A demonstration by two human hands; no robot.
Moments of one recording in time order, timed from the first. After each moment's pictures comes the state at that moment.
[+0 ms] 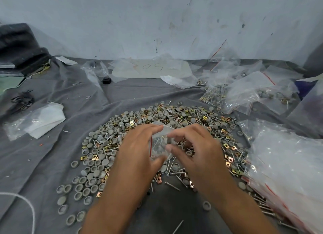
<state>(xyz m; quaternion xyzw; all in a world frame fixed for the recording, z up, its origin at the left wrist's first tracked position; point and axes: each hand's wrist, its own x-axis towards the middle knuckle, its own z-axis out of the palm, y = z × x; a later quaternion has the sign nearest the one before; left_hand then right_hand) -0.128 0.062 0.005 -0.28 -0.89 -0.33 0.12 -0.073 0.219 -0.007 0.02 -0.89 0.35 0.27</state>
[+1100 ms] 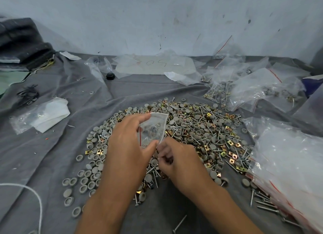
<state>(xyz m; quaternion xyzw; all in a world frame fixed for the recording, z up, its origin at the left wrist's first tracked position) -0.138 0.048 0.007 -0.21 -0.90 -0.34 0.17 -0.095 0.194 -0.048 -0.02 -0.92 0.38 0.11</state>
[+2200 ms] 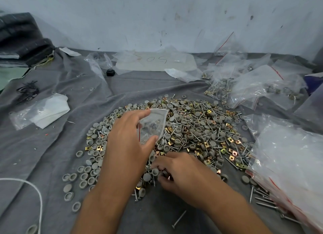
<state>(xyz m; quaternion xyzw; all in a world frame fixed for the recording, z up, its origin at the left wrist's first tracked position) -0.137 0.047 0.007 -0.21 -0.90 -0.33 0.17 -0.071 0.197 -0.029 0.12 -0.97 0.23 -0.01</state>
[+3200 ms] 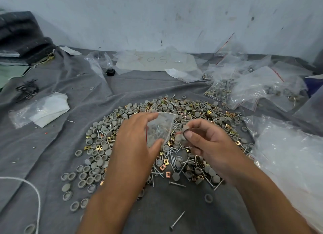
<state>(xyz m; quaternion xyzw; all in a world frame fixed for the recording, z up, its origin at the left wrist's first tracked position) -0.131 0.057 0.008 -0.22 -0.91 -0.33 0.14 -0.080 0.248 -0.005 -0.03 -0.69 0.72 0.02</state>
